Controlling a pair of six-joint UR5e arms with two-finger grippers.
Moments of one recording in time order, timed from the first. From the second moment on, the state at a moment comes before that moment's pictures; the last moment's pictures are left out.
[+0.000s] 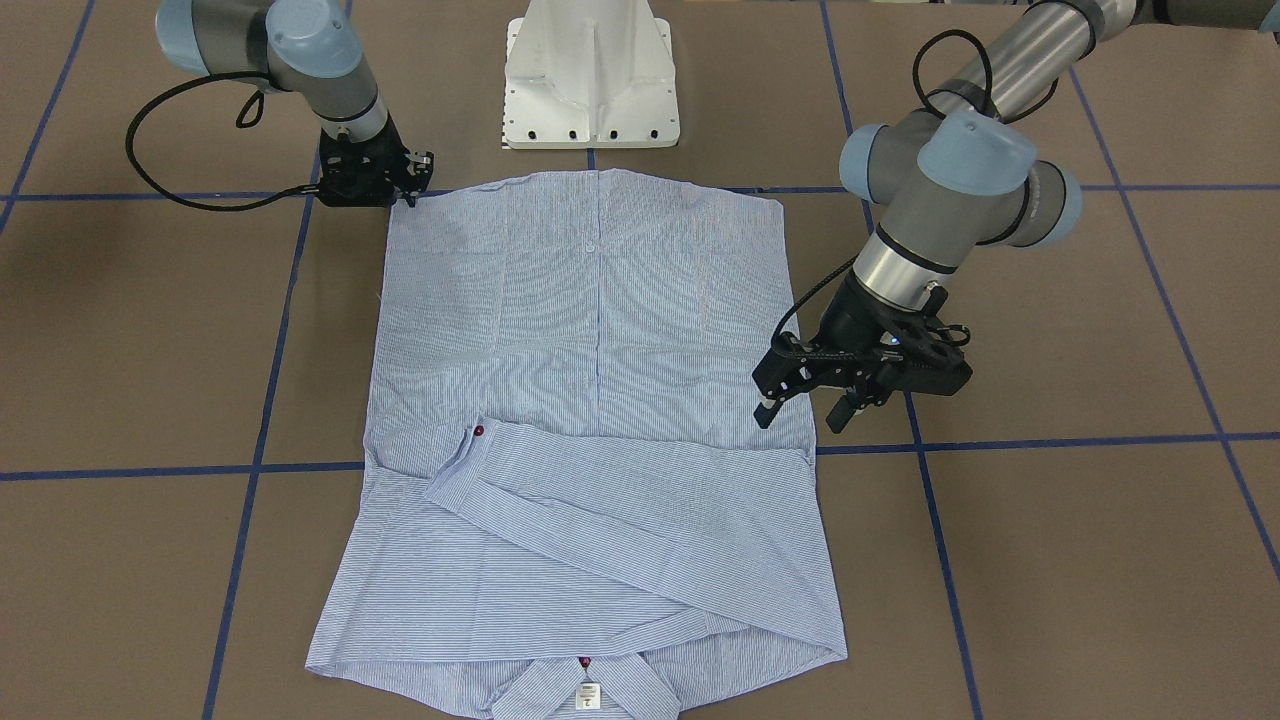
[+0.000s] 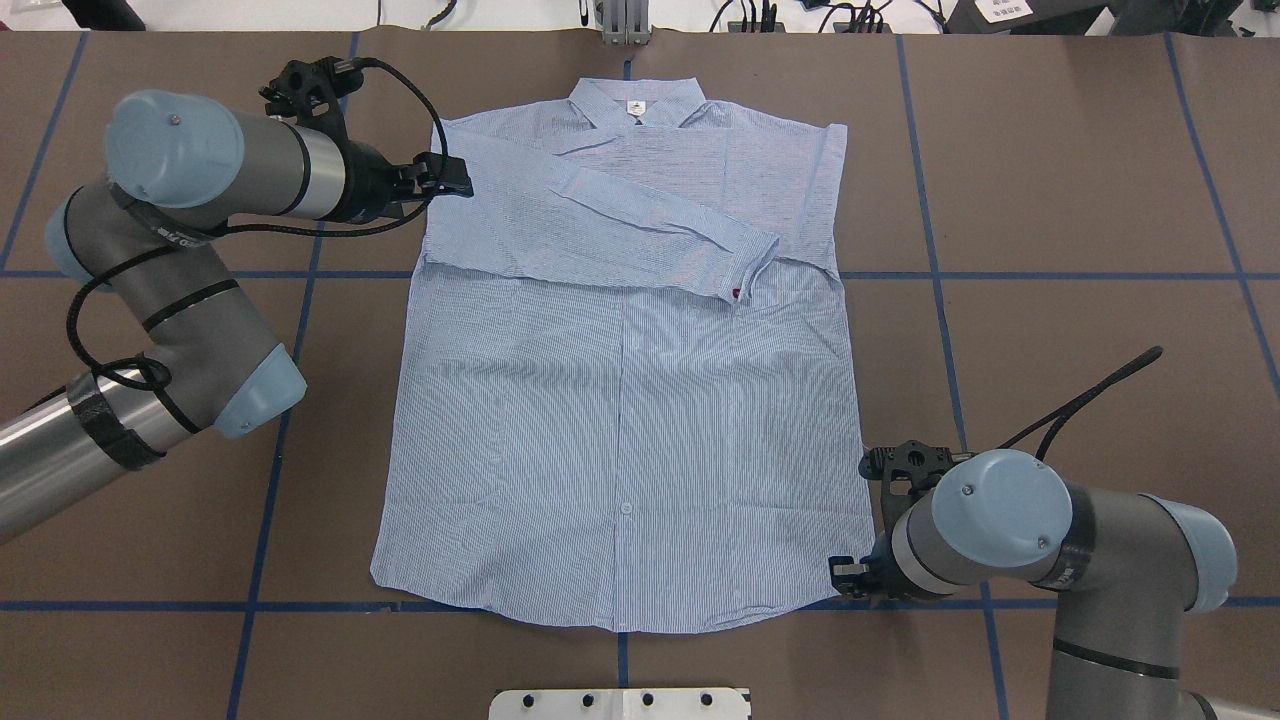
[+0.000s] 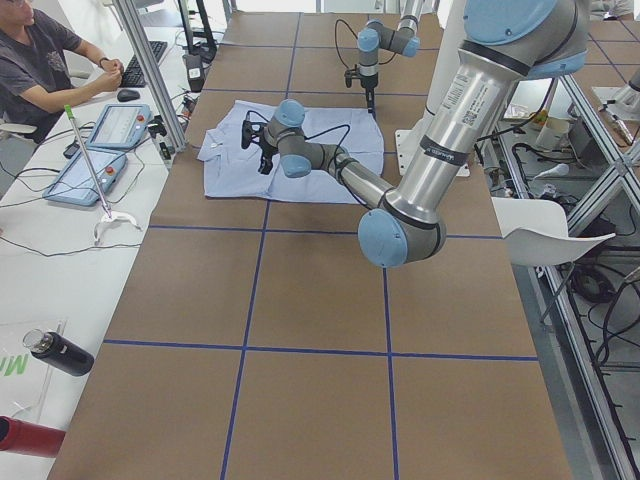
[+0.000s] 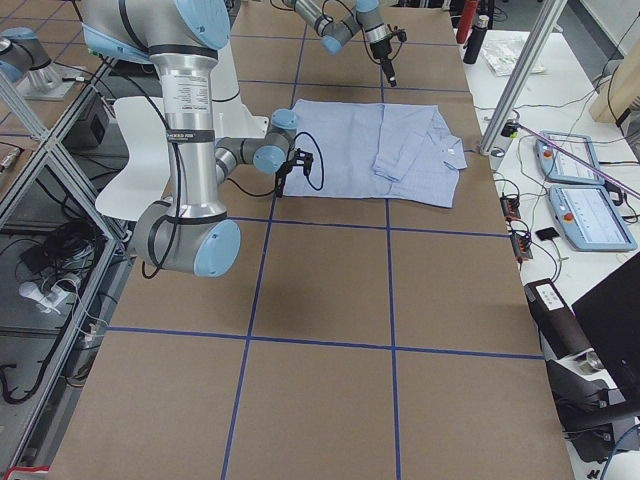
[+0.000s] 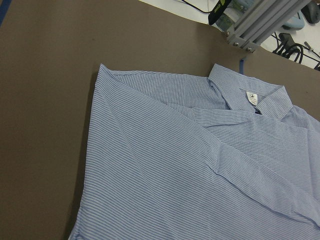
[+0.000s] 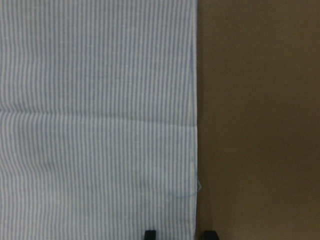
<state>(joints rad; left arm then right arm) -0.79 -2.08 -1.54 -2.30 -1.85 -1.32 0.30 -1.47 2.01 -1.39 1.89 1.36</state>
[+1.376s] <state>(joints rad) -0.79 -2.08 -1.53 -2.30 -1.85 -1.32 0.30 -1.47 2.01 -1.40 1.90 1.36</state>
